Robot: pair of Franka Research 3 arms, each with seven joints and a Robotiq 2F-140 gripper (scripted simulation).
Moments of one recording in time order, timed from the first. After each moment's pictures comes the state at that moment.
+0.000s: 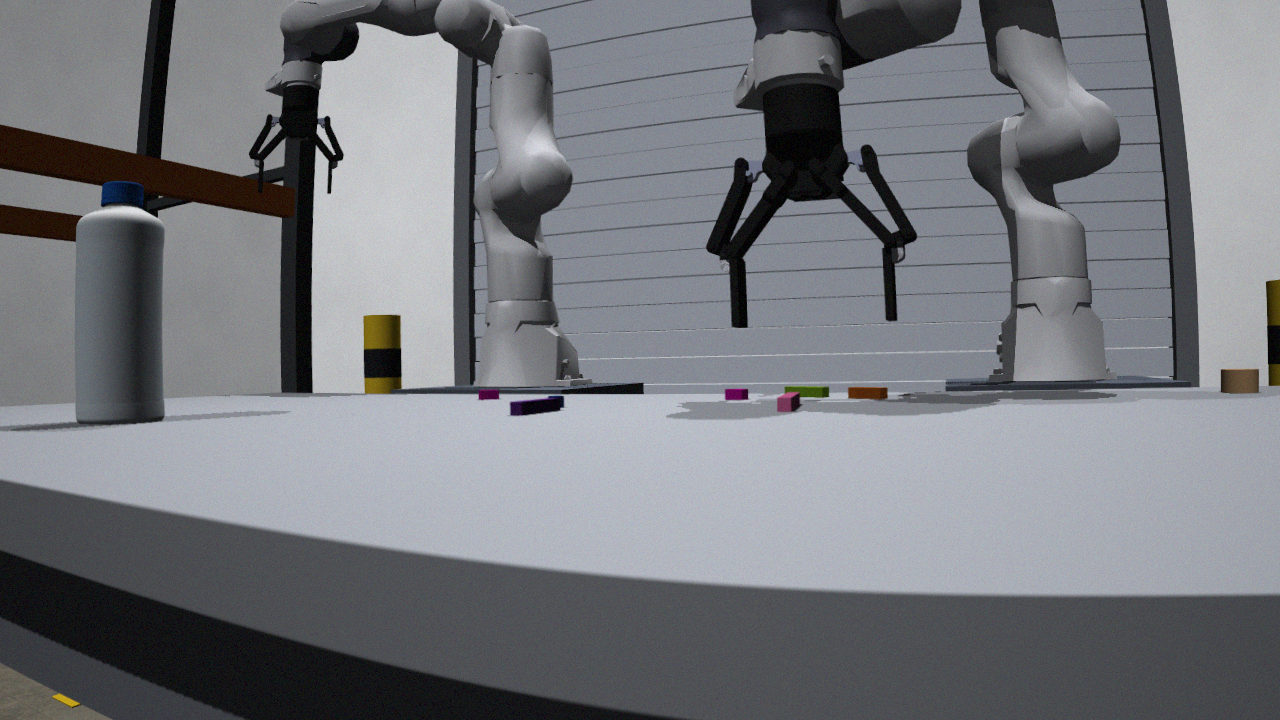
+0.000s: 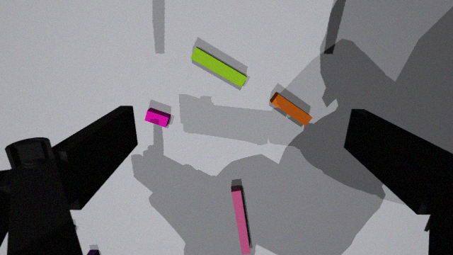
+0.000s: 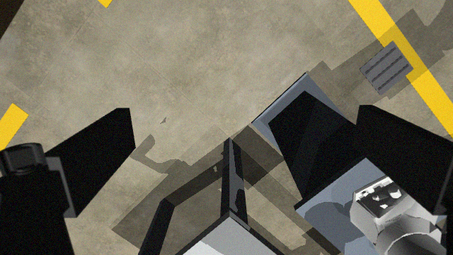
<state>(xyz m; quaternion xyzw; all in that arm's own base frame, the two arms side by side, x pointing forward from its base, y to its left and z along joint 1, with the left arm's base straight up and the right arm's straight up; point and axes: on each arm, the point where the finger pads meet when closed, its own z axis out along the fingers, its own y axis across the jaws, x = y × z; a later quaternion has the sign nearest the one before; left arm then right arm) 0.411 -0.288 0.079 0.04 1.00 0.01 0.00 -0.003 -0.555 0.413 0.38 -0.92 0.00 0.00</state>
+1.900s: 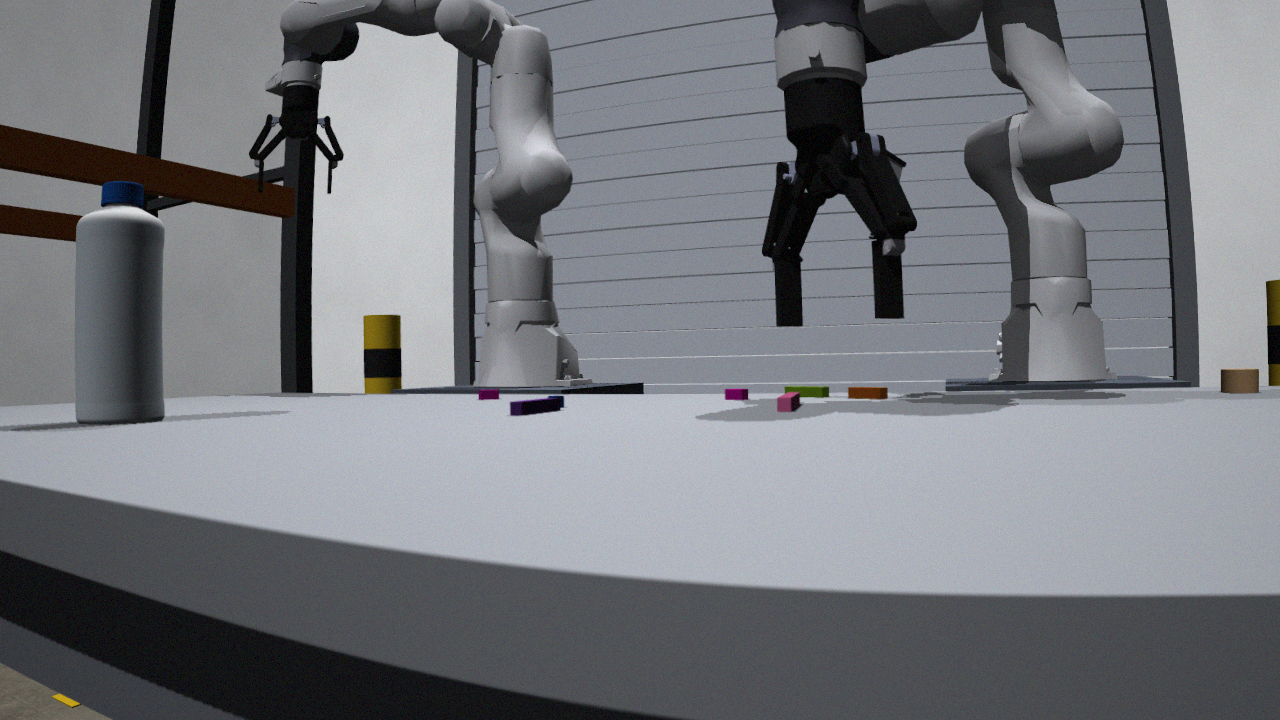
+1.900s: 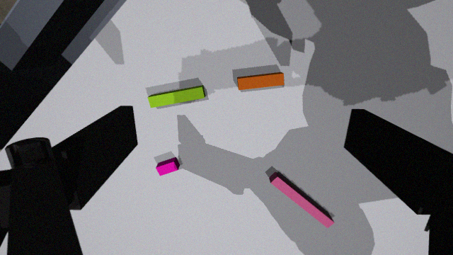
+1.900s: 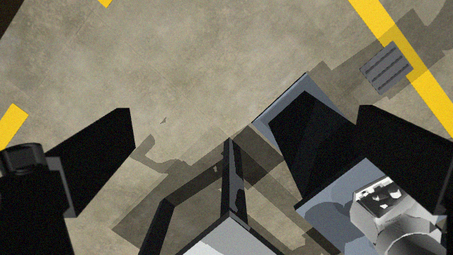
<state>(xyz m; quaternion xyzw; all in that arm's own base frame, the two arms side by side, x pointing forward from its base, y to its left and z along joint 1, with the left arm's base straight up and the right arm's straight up) 0.421 -0.266 0.079 0.38 0.93 0.00 0.00 -0.003 -0.555 0.413 0.38 -0.92 0.00 0.00</state>
